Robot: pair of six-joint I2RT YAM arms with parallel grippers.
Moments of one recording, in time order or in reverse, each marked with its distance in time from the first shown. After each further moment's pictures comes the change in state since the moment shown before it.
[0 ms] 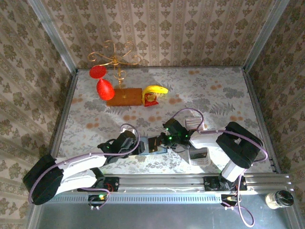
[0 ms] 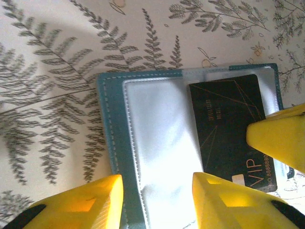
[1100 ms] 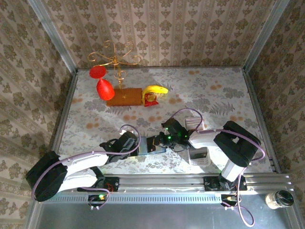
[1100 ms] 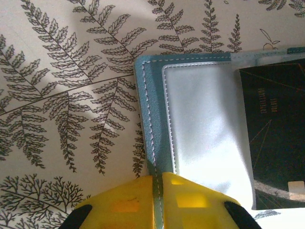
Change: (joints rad) left arm 0.000 0.080 0.013 -0.064 -0.054 0.011; right arm 0.001 0.022 -0.002 0.089 -0.034 0.028
